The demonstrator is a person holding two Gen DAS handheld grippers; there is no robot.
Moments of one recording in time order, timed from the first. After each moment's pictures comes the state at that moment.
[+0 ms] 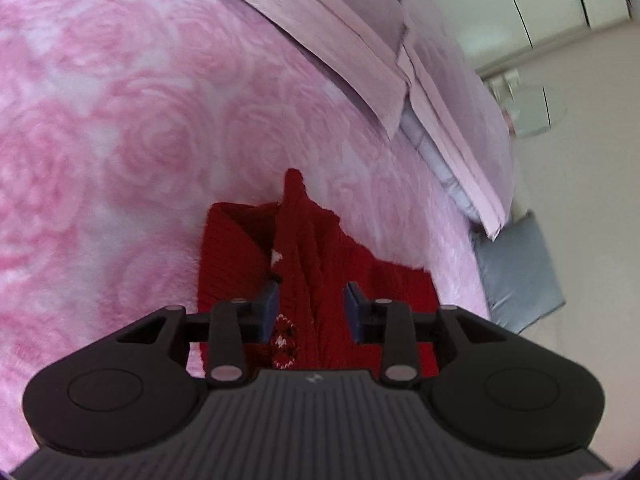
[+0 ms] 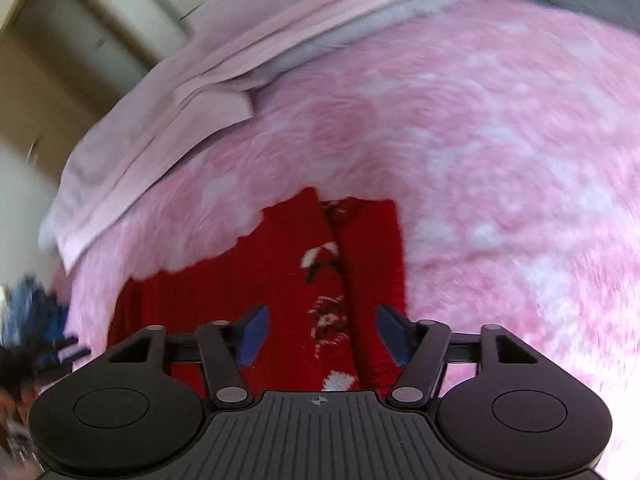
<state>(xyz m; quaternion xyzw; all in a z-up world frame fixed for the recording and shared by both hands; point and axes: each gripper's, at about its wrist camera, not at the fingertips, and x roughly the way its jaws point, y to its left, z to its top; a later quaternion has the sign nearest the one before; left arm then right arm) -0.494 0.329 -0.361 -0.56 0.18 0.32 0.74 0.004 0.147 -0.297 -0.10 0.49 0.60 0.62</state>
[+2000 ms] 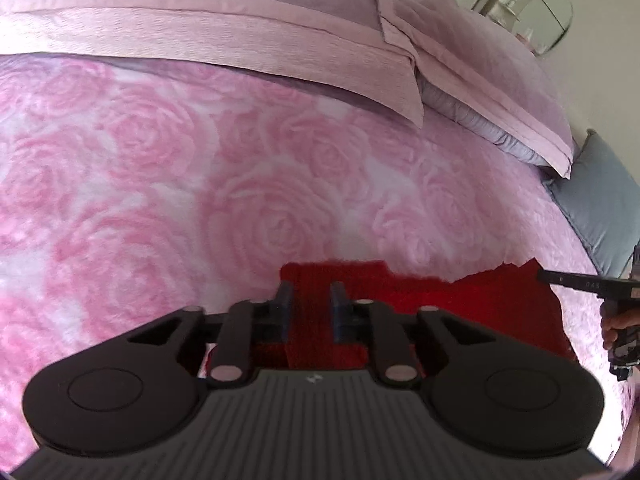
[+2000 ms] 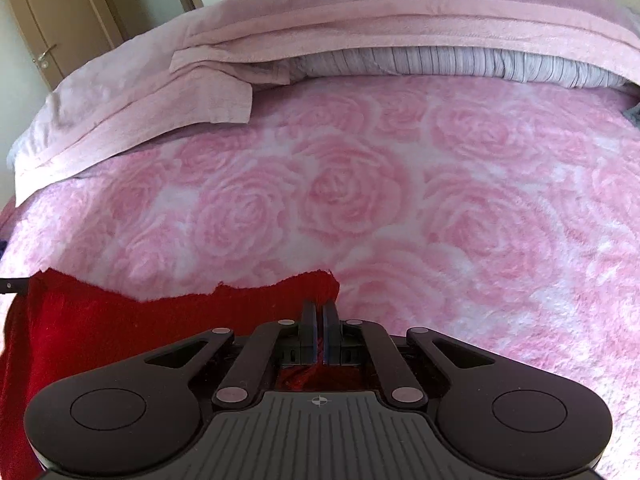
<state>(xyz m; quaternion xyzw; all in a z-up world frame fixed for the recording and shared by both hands) -0.413 0.392 -0.363 -0.39 0.28 0.39 0.78 0.032 0.274 -0.352 -0.22 0.40 0.64 0.62</state>
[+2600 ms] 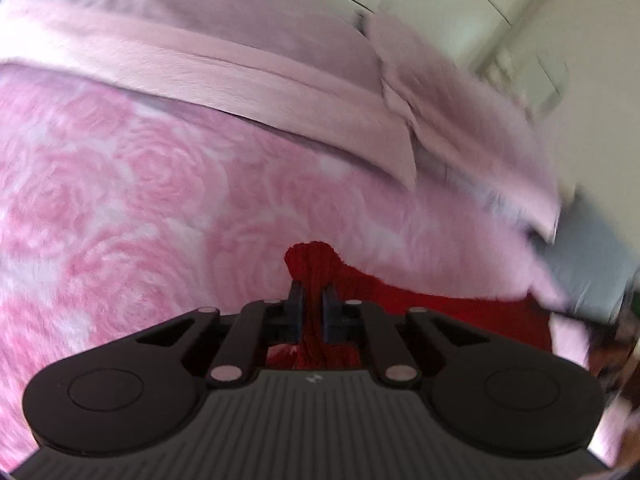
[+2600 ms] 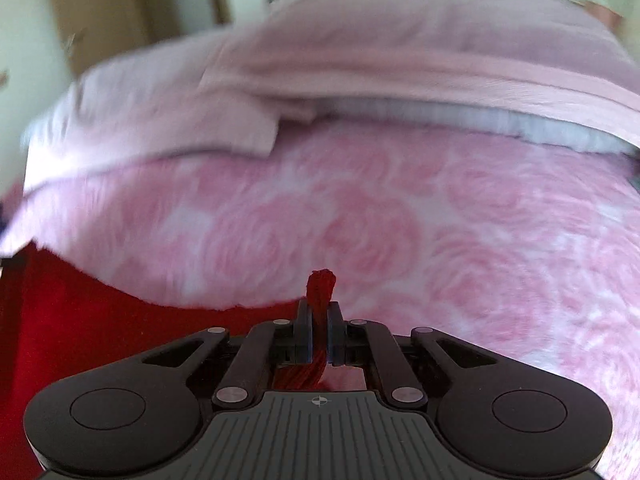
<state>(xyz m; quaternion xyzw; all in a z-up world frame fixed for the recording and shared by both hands) -0.432 0.387 -0.361 -0.40 0.20 0.43 0.78 0.029 0.266 -0.337 -0.21 0.33 0.66 0.64</state>
